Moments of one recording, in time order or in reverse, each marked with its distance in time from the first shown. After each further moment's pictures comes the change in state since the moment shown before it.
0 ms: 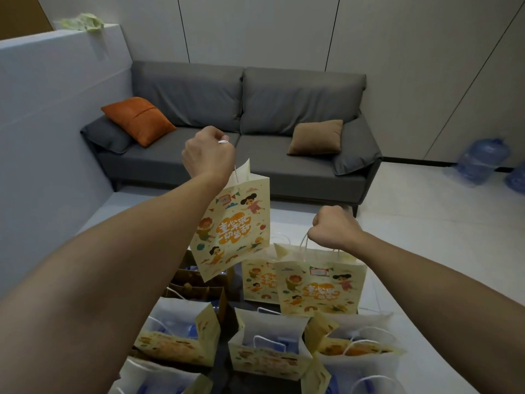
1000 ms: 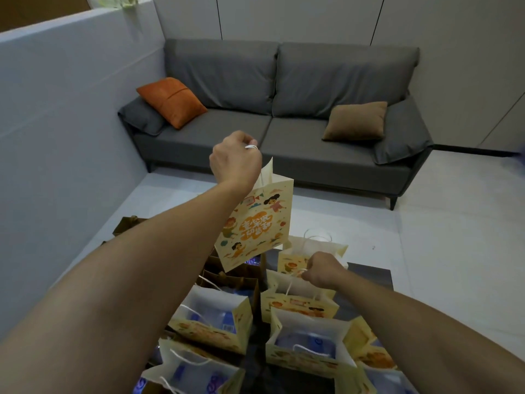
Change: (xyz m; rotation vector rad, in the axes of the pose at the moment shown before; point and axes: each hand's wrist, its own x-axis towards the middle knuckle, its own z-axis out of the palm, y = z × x) left_hand 0.018 -0.053 -0.004 0.008 -0.082 -0.045; right_hand 0.034 -0.054 0.147 0.116 -0.424 0.061
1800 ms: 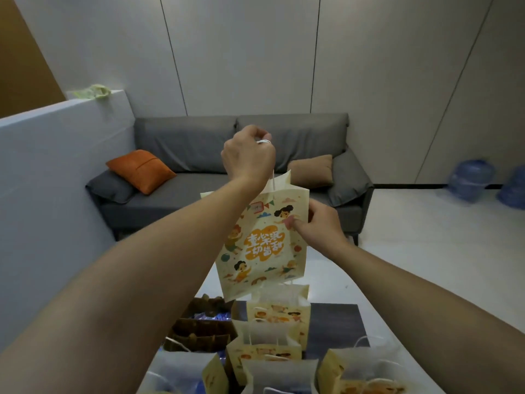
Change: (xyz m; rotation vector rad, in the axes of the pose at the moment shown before) left_hand -0.026 0.171 -0.020 -0.258 0.040 0.302; right_hand -0.094 0.004 -0.169 0.670 0.698 -0.337
